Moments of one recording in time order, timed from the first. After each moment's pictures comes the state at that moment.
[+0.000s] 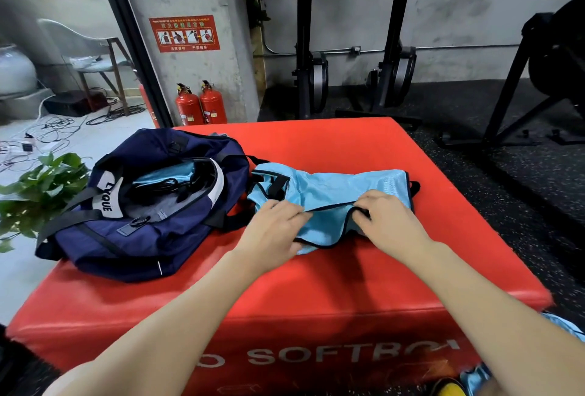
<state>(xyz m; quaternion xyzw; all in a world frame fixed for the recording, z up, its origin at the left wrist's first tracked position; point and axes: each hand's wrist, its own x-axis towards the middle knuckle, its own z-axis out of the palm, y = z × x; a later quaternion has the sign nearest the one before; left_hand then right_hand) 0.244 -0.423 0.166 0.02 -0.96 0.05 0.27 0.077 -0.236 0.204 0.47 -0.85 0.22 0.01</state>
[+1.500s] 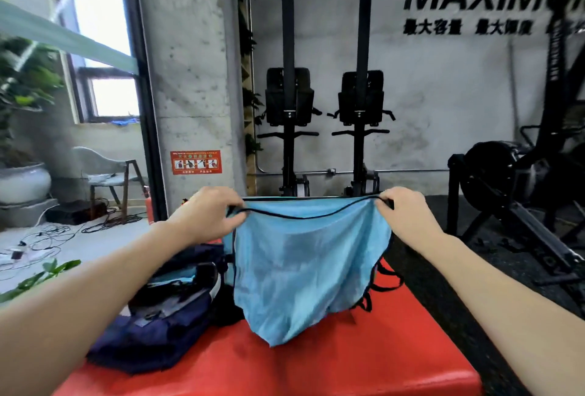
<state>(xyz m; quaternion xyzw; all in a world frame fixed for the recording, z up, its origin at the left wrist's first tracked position) 0.339 -0.417 0.453 0.07 -0.94 0.05 0.34 0.061 -0.136 0.430 0.43 -0.80 0.33 0.26</state>
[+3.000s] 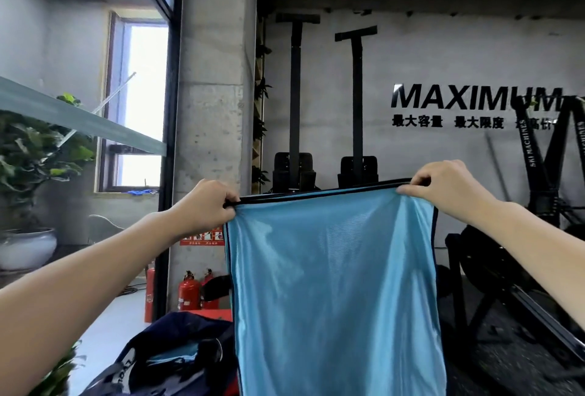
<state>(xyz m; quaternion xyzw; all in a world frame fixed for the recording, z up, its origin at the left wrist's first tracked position) 0.425 -0.345 0.617 0.13 -0.91 0.08 0.38 0.134 -0.011 0.642 0.47 -0.75 0.31 0.36</state>
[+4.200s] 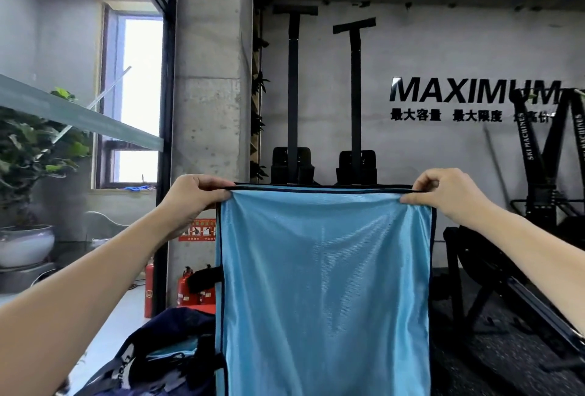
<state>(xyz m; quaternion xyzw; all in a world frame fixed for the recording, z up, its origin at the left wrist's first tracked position) 0.421 -0.366 0.605 0.08 -0.75 -0.45 0.47 0.126 -0.010 0.620 0.44 -0.75 0.43 0.25</state>
